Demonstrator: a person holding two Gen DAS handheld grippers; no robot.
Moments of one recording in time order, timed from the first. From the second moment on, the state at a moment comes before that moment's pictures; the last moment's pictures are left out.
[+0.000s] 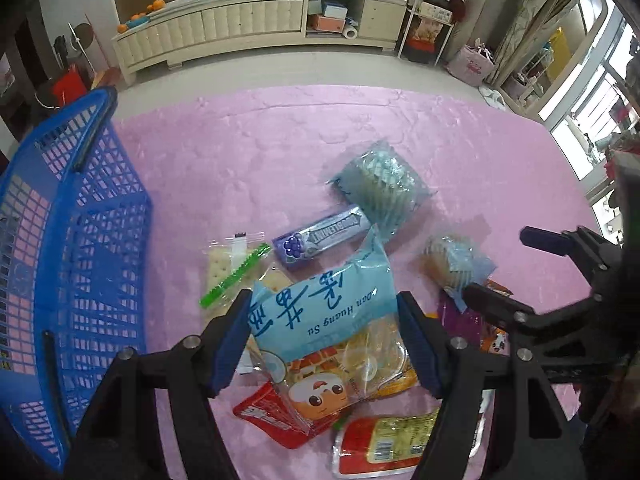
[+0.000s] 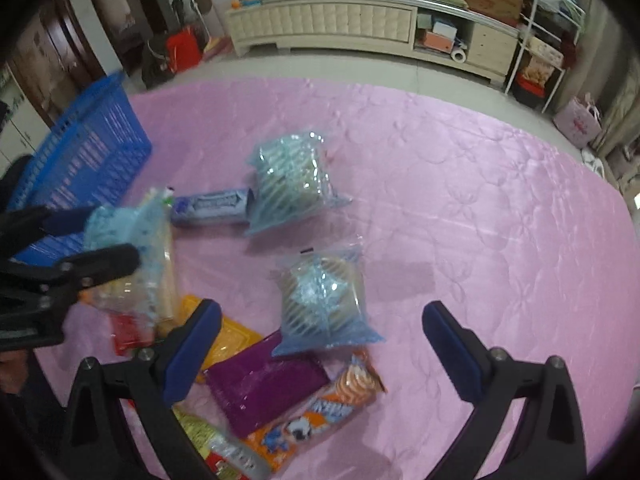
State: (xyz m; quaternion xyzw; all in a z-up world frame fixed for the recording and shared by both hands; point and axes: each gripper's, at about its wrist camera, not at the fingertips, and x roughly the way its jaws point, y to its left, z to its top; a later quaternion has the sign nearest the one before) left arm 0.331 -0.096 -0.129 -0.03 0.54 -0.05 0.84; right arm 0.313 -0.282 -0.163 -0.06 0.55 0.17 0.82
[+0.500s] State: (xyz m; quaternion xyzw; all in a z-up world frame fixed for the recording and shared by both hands) left arm 0.307 -0.101 -0.115 -0.01 0.51 -0.11 0.85; right arm 0.299 -0.285 -0.161 0.01 0.54 0.14 0.83
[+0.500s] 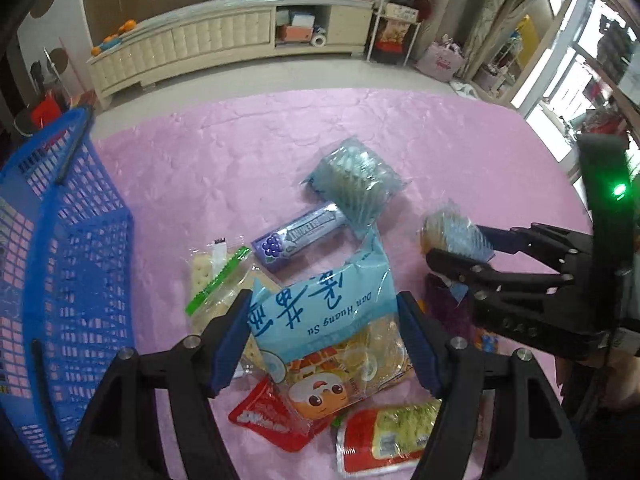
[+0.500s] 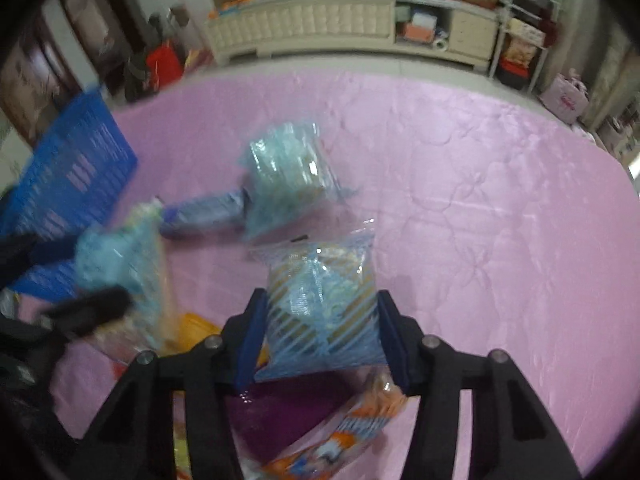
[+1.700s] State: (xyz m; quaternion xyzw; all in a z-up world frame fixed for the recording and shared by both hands) left arm 0.190 0.069 0.050 -0.01 0.38 -0.07 0.92; right arm 0.204 -0.134 0.012 0.03 0.40 0.17 0.90
